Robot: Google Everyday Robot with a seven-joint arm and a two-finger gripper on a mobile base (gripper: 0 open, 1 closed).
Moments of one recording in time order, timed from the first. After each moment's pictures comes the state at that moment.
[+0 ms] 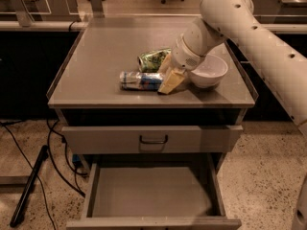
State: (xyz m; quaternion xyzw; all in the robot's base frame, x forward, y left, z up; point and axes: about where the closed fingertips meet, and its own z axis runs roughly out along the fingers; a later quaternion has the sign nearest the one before) arm 0.650 -0.052 0.832 -0.71 0.65 0.11 0.26
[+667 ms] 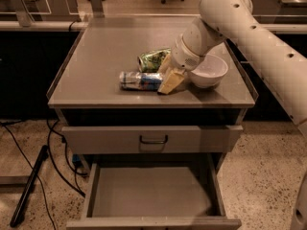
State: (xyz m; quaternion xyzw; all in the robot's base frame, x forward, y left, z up) arm 0.650 -0.050 0.832 -0.71 0.65 0.11 0.25
